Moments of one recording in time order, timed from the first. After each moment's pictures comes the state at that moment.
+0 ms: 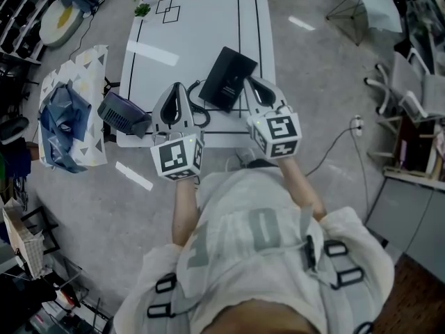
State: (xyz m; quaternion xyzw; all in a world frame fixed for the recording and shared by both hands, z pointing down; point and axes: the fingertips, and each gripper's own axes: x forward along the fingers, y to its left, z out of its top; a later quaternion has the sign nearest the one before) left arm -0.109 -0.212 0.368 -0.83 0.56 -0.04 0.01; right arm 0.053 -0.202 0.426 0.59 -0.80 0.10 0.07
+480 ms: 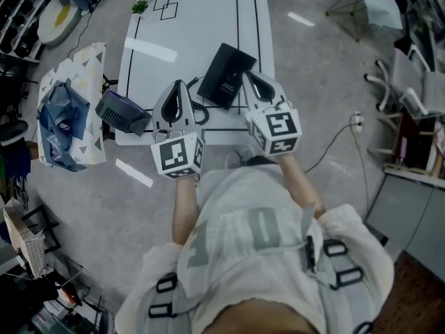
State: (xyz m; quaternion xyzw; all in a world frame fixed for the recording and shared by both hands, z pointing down) left arm -0.102 -0.211 0.373 -0.83 0.55 -0.04 0.00; right arm 0.053 -0.206 0.420 0.59 -0.80 0.09 0.05
